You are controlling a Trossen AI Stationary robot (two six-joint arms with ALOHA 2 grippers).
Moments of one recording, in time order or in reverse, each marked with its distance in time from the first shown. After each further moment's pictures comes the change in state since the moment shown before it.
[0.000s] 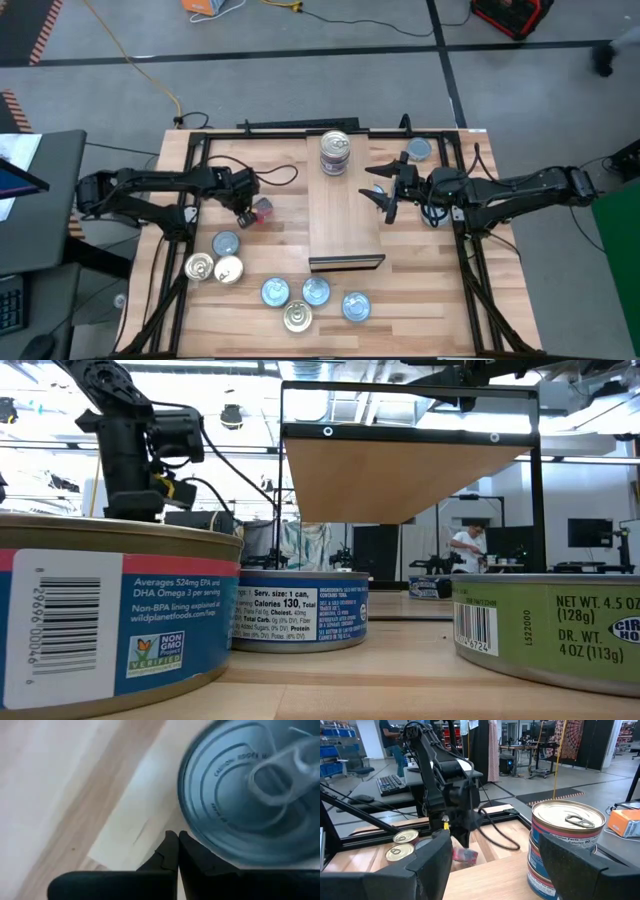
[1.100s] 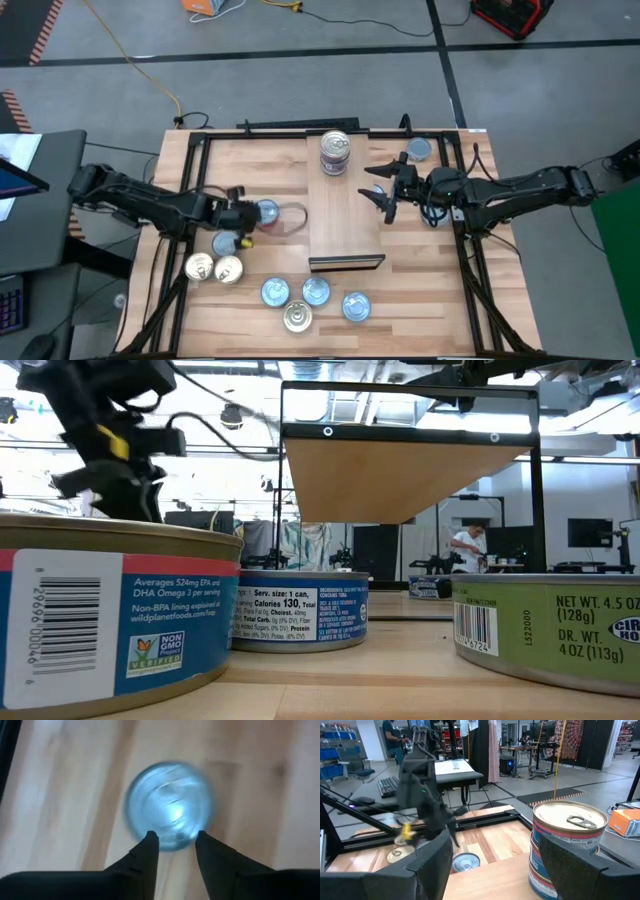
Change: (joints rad) left arm -0.475 -0.092 0.000 0.050 -0.369 -0.028; right arm 0.000 0.008 0.000 0.018 0.000 0.008
